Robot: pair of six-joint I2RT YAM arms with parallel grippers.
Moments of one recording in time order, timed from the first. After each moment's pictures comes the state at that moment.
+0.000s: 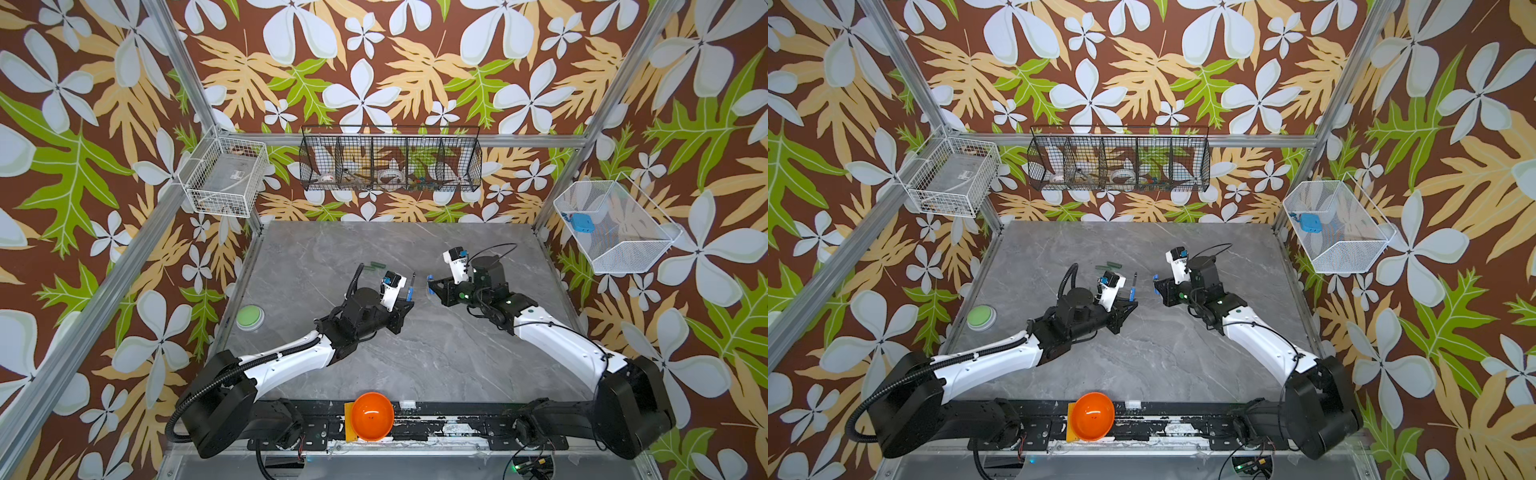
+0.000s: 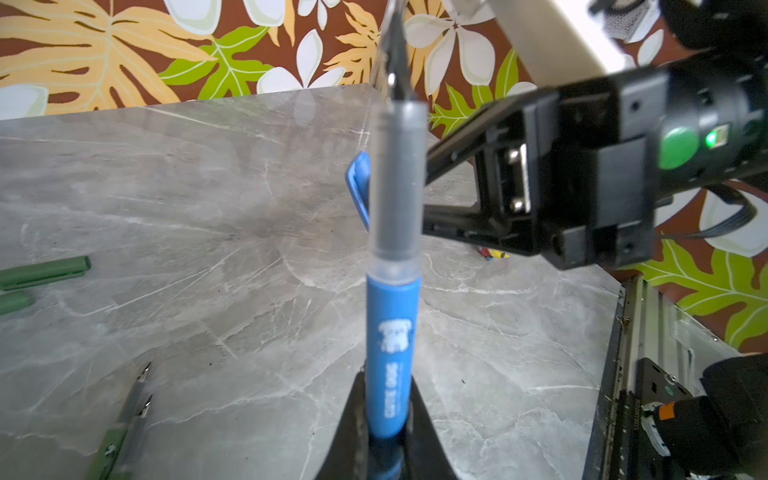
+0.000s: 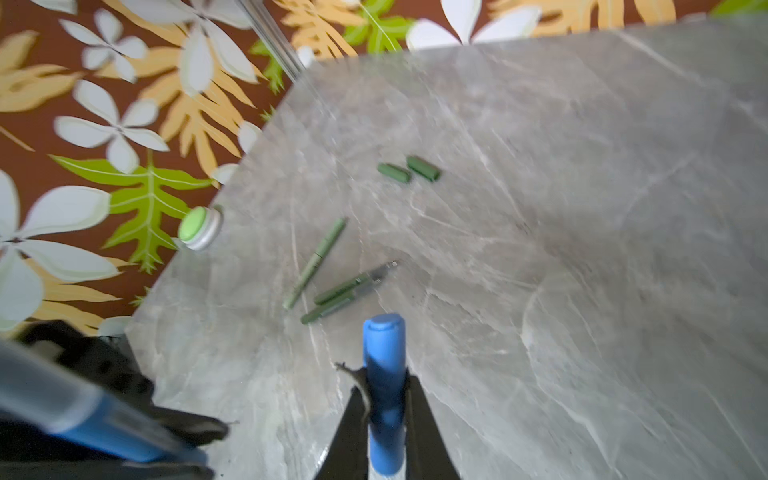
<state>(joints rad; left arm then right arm) -0.78 1.32 0.72 0.28 0.12 -0.27 0.43 1.29 0.87 -0.05 -0.36 0.33</state>
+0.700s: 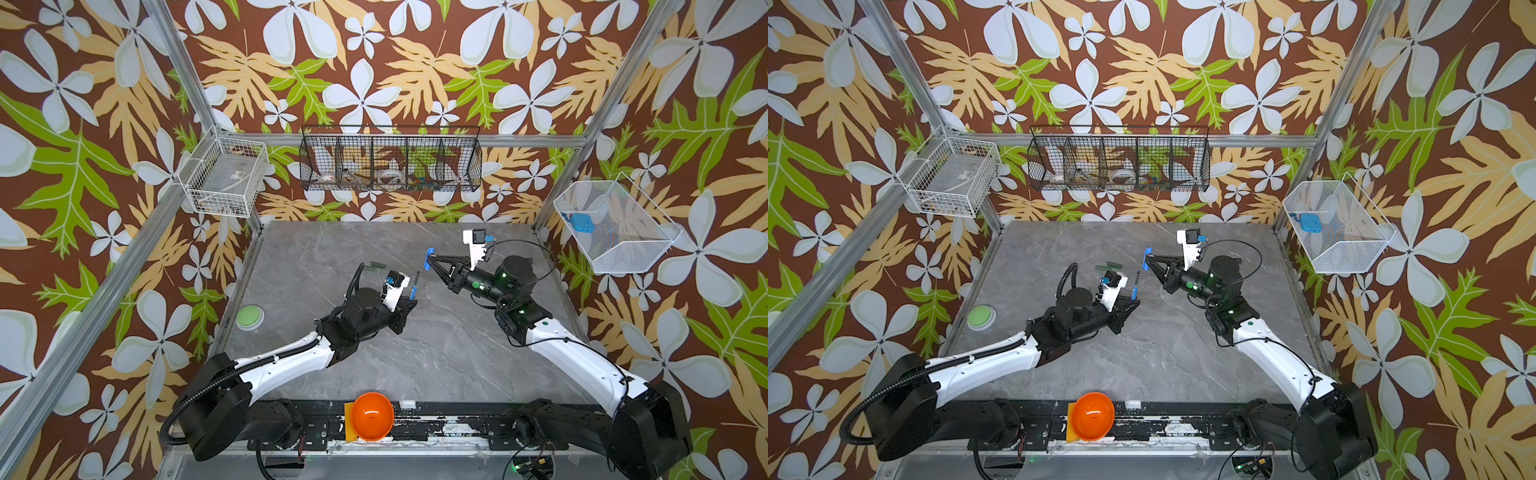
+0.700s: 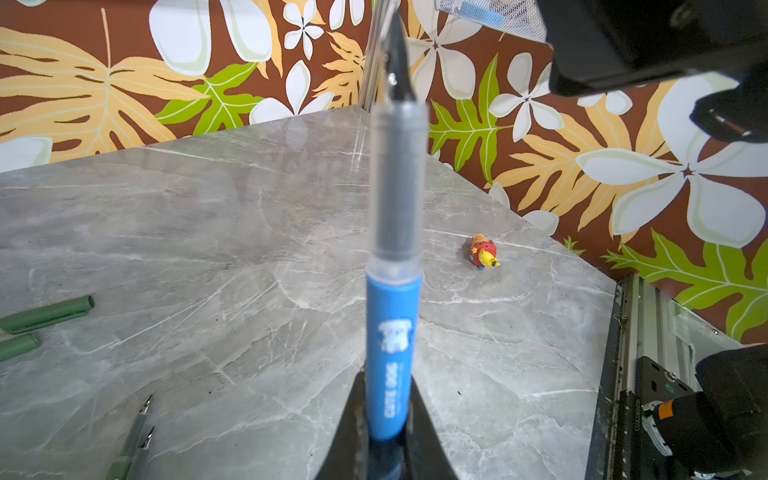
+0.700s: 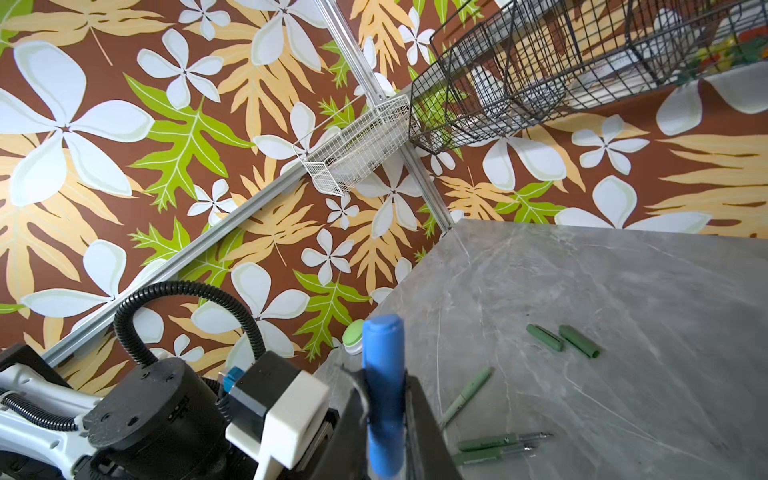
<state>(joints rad) -0.80 1.31 0.73 0.29 0.11 -0.22 0.41 1.21 0.83 0.44 -0.59 0.59</state>
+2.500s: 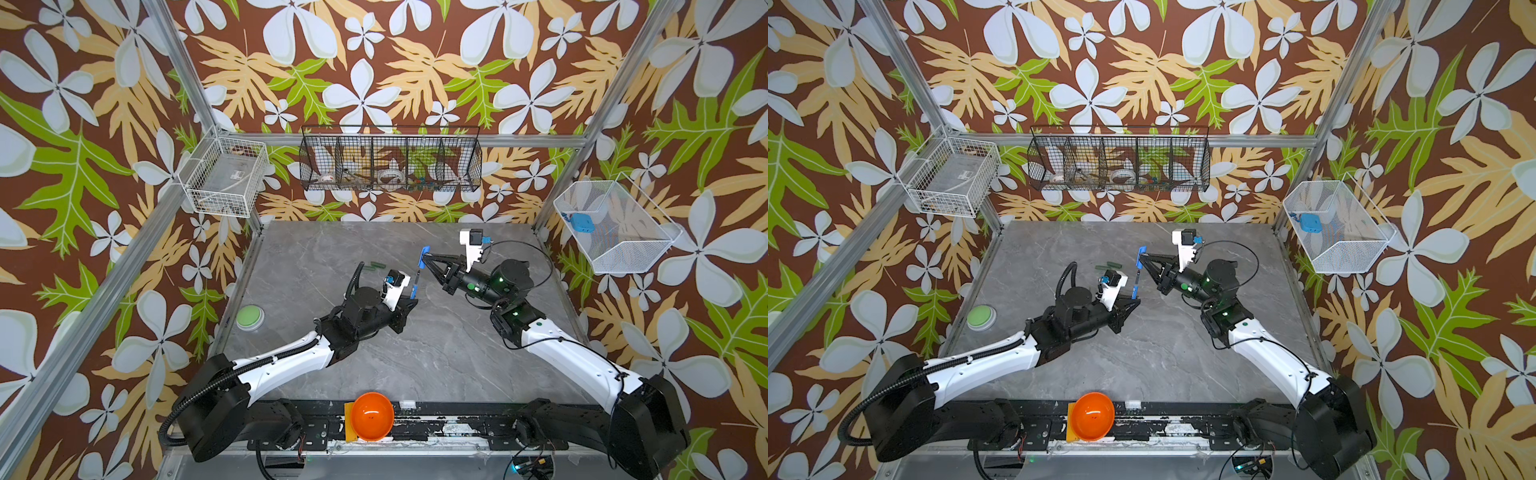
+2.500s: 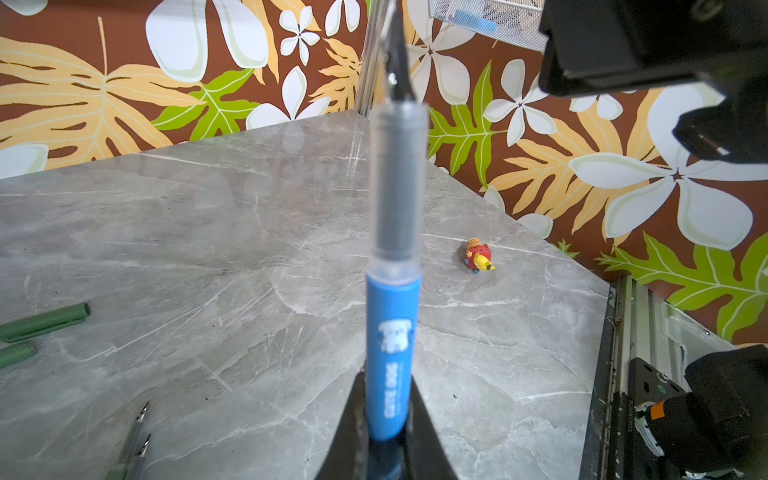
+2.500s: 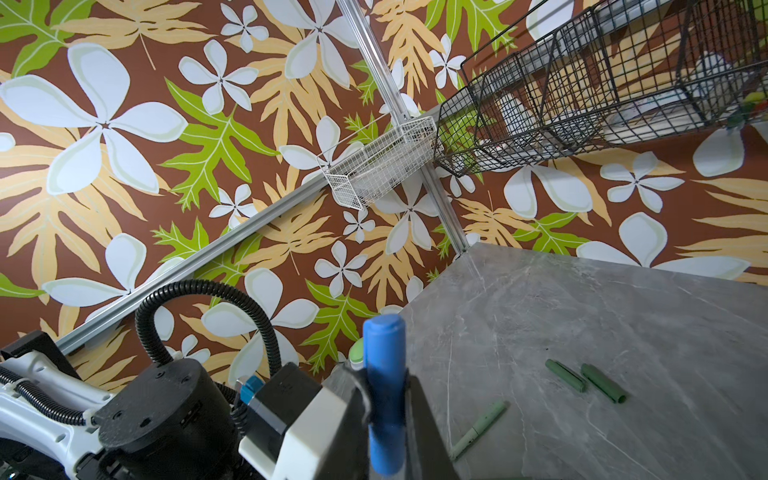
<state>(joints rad) -0.80 1.31 0.74 0.29 0.12 -0.22 0.46 1.22 0.81 0.55 -0.56 0.57</state>
